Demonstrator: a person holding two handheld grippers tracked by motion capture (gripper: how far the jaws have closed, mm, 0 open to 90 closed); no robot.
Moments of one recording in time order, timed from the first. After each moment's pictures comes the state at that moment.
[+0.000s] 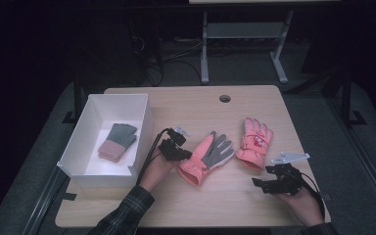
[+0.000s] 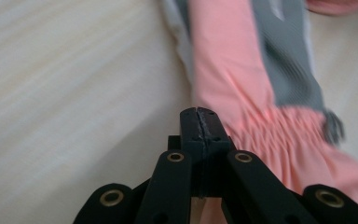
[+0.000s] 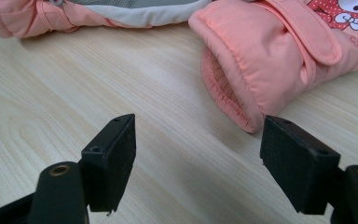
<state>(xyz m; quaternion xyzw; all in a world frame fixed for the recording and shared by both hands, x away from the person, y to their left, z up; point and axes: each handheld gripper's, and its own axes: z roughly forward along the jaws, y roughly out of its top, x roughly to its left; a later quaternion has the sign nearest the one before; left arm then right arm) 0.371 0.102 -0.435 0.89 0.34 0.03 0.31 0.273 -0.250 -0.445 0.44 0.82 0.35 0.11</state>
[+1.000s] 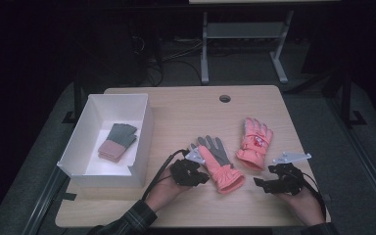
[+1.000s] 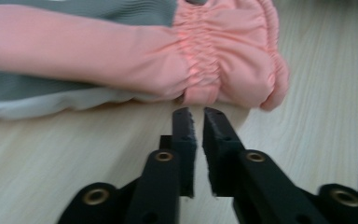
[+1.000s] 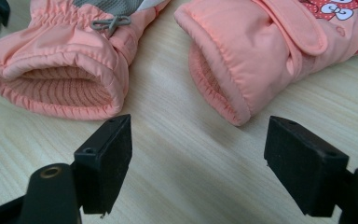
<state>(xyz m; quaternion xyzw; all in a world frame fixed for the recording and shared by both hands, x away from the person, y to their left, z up) 0.307 0.079 -0.437 0.91 0.22 0.00 0.36 0.275 -0.255 -0.448 0.45 0.82 0.34 0.11</state>
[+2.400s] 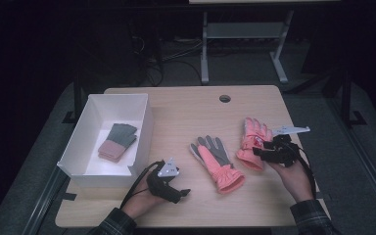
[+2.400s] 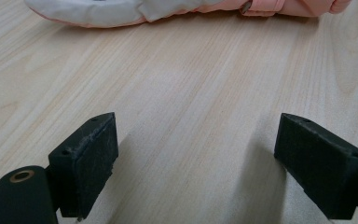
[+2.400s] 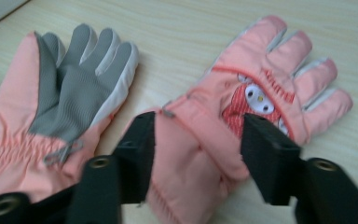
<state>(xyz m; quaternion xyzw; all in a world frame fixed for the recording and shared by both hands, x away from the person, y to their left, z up) 0.293 0.139 -0.478 0.89 0.21 0.09 0.38 0.336 -0.249 -0.413 0.49 0.77 0.37 0.15</state>
